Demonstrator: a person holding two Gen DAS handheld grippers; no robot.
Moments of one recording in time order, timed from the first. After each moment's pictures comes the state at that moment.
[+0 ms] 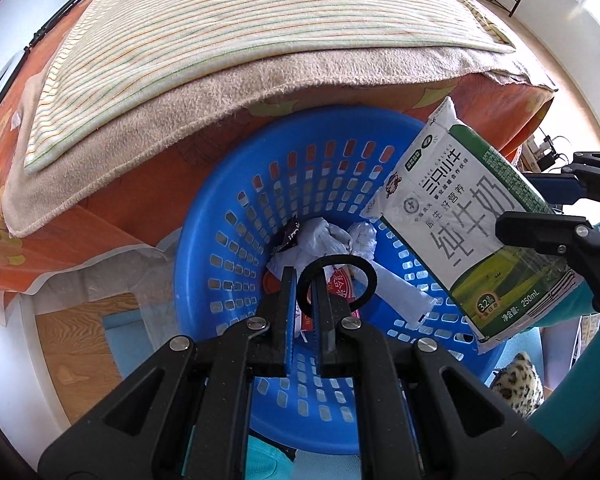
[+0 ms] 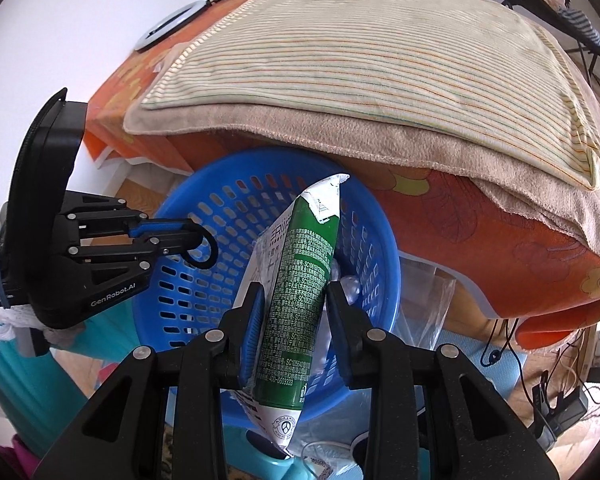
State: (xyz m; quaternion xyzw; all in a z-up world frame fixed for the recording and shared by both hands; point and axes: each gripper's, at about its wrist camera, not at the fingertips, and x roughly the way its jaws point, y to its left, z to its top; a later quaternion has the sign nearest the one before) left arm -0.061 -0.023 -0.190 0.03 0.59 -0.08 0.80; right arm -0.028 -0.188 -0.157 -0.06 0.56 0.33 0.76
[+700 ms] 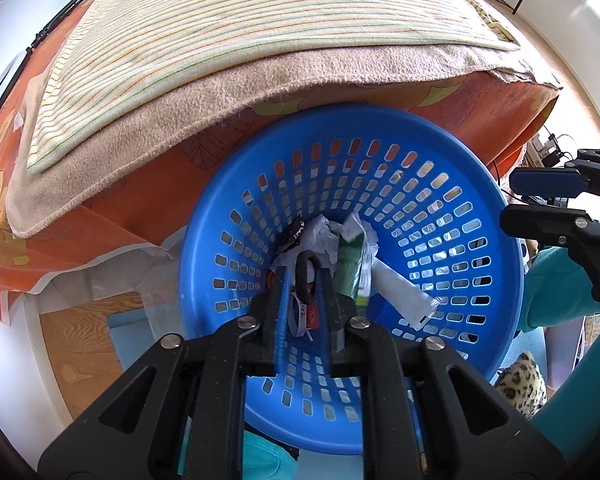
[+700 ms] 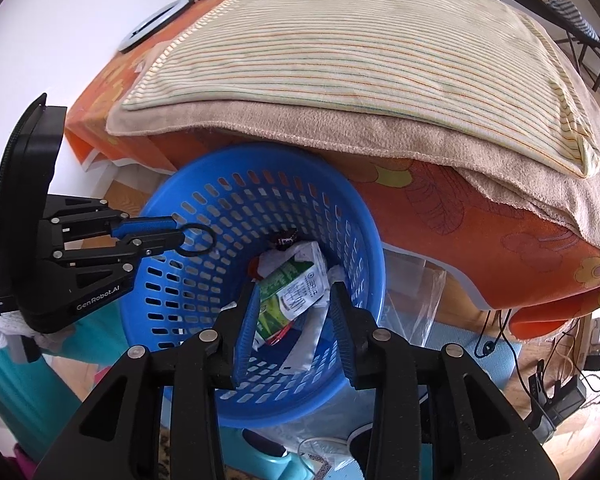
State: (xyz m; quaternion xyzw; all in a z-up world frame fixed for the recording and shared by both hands) left arm -0.060 -0.025 -0.187 0.04 0.59 -0.07 0.80; right arm -0.024 -0.193 -0.162 -0.06 0.57 0.31 0.76
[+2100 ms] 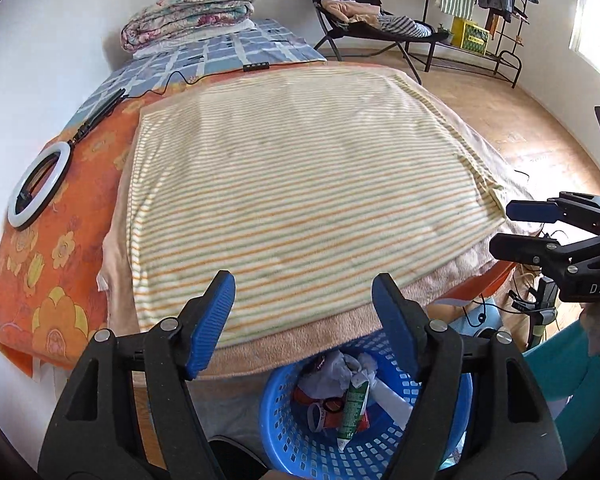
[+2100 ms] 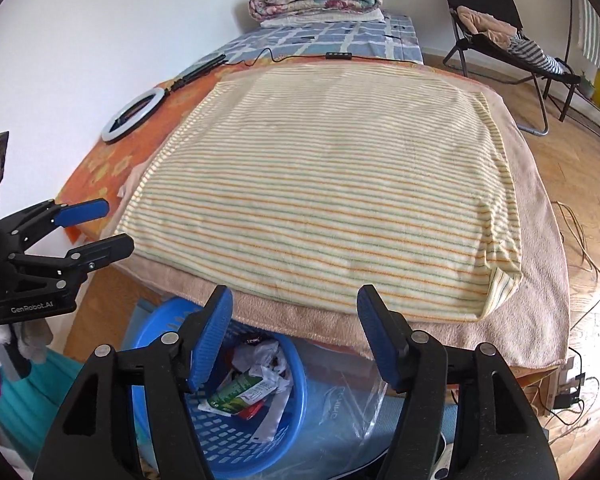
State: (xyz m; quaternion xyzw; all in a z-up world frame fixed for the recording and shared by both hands) left arm 0.012 -0.005 -0.041 0.03 0.45 -0.05 0.89; right arm 0.056 -0.224 -0.064 -0.03 0.47 0.27 0.84
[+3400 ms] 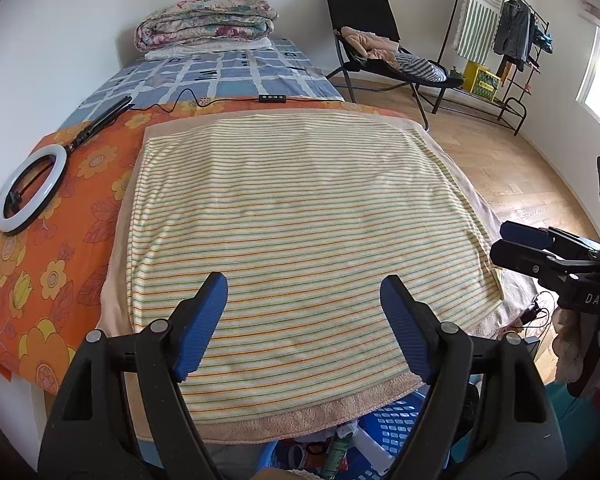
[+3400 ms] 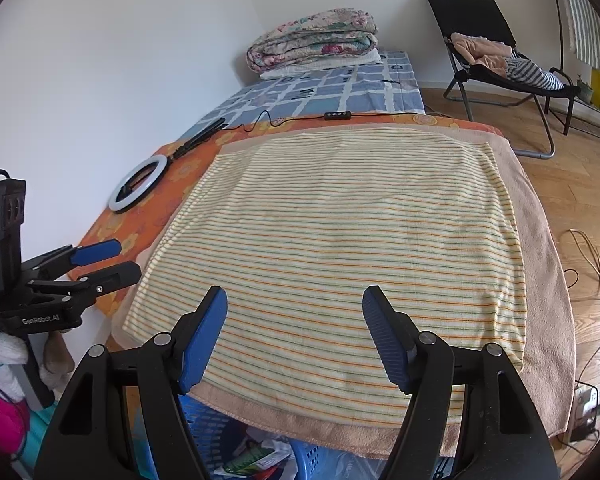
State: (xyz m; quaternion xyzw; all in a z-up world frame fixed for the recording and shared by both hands) left arm 0.068 0.030 -0.017 -0.05 0.42 -0.05 0.91; right arm 0.121 -0.222 -0.033 0.03 0.41 0.29 0.86
